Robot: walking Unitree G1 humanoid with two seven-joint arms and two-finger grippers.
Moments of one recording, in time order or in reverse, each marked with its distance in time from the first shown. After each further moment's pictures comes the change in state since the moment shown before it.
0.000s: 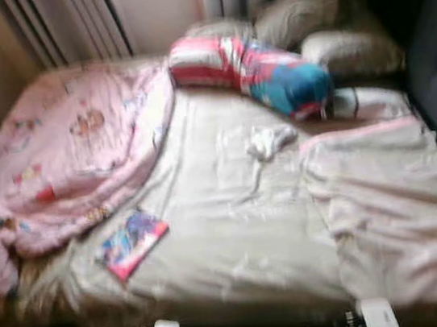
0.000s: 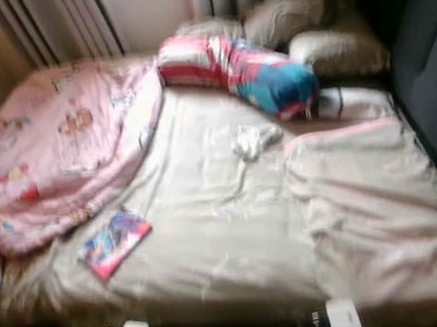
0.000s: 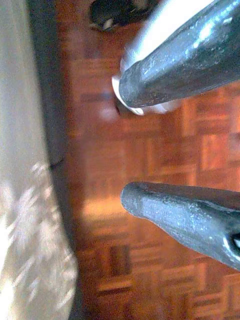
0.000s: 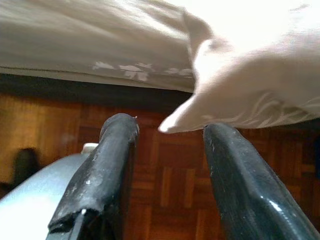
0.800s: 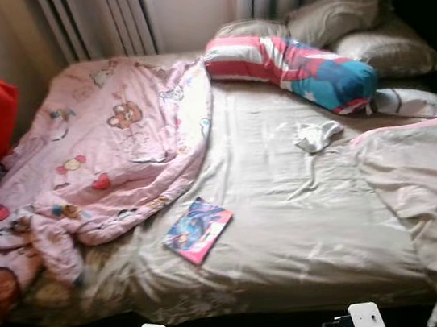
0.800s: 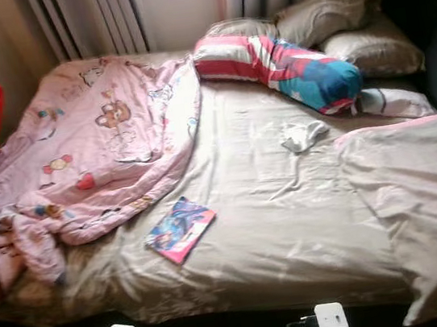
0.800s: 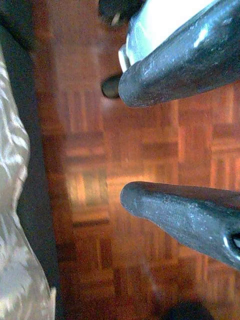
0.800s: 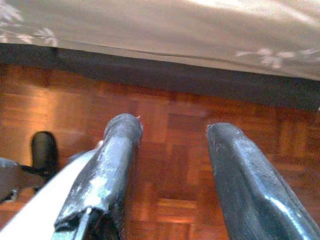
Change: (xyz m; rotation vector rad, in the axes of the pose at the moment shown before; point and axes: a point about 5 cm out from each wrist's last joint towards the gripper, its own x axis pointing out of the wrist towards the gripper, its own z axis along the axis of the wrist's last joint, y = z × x) left arm -0.001 0.016 -0.004 -0.005 0.011 0.037; right arm 0.001 0.011 0.005 0.002 -0.006 0.023
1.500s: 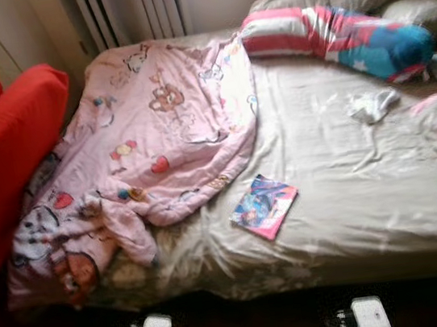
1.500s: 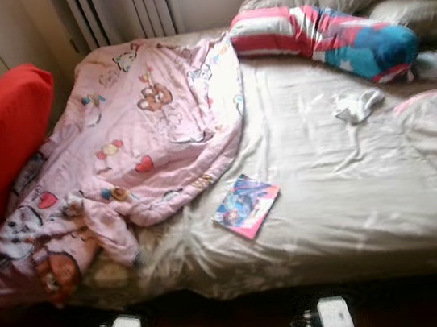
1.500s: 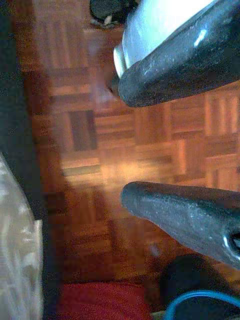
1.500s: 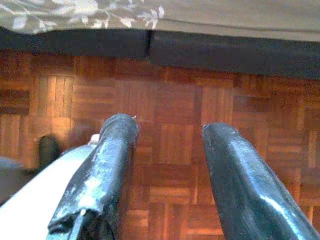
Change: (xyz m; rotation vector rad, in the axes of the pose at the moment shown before) left arm 0.002 -0.009 0.011 0.005 -0.025 -0.025; right arm -0.001 -0.004 -0.003 0.002 0.010 -0.016
